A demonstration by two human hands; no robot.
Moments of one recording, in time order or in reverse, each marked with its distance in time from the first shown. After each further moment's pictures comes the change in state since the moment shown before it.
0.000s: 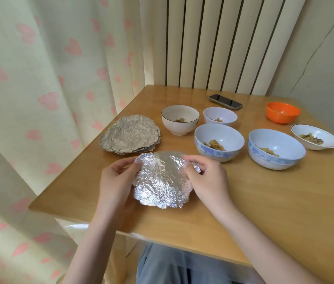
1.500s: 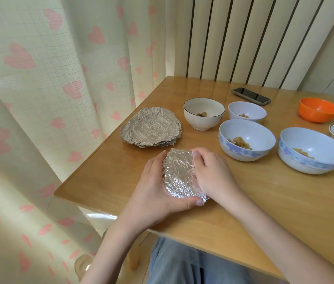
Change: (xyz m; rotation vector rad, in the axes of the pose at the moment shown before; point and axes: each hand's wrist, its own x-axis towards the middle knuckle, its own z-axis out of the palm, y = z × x) left_hand -0.021 -0.006 -0.007 0.676 -0.360 0.372; right_hand 0.022 -0.013 0.031 -0.302 -0.224 -0.102
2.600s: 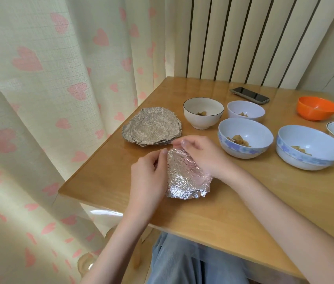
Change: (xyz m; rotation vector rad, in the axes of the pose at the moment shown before) left_hand 0.017 0.001 0.006 -0.095 0.397 -0.099; right_hand 0.029 -0.006 -0.008 0.128 -0.227 -0.117
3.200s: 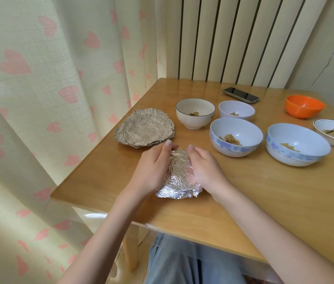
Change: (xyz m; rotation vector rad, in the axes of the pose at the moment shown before) left_hand 0.029 -0.002 0.012 -0.066 -0.322 0.133; right_hand -0.025 0.010 0.017 0.200 0.251 0.242
